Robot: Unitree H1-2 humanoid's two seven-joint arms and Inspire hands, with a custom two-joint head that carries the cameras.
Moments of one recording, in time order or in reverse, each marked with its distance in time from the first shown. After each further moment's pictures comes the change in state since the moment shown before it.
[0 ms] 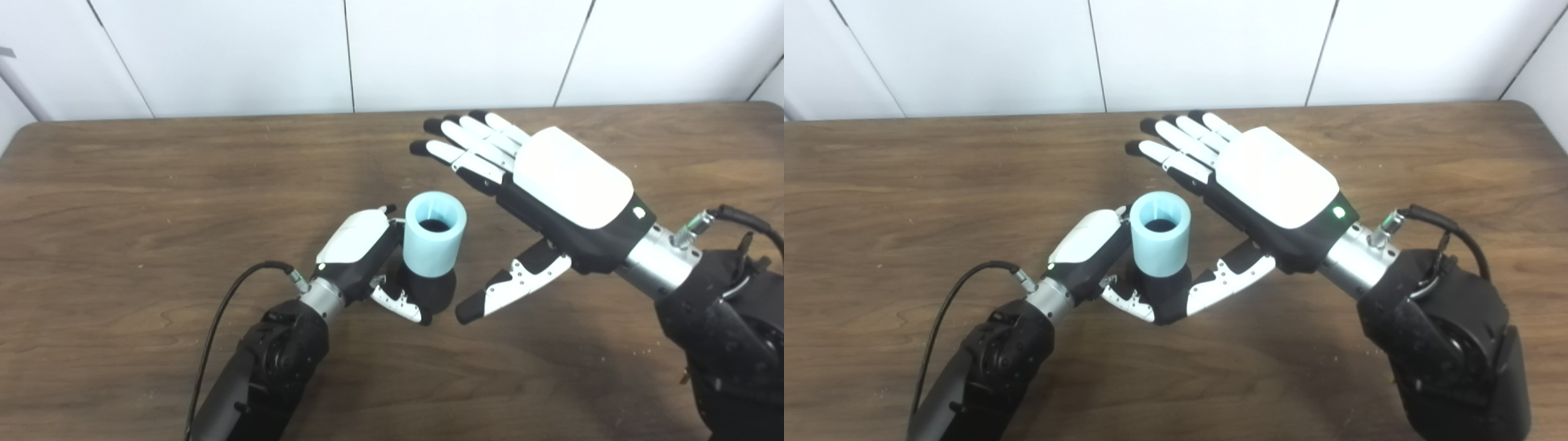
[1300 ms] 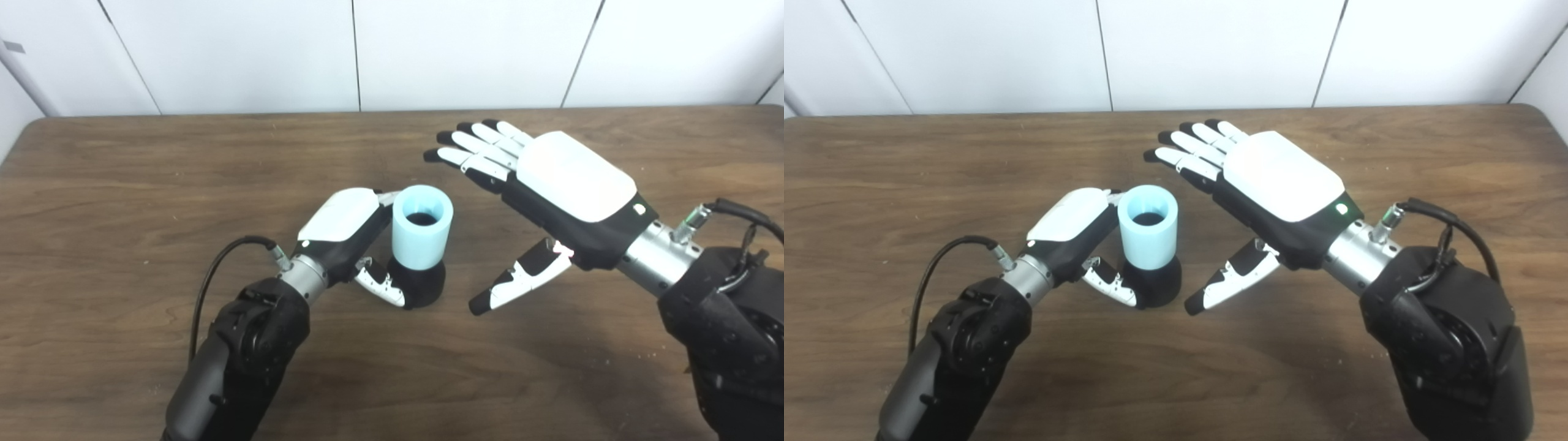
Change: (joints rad) left arm -0.057 0.049 0.033 -0.145 0.063 0.043 -0.150; right arm 0.008 0.002 0.005 -0.004 -0.058 0.027 0.031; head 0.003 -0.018
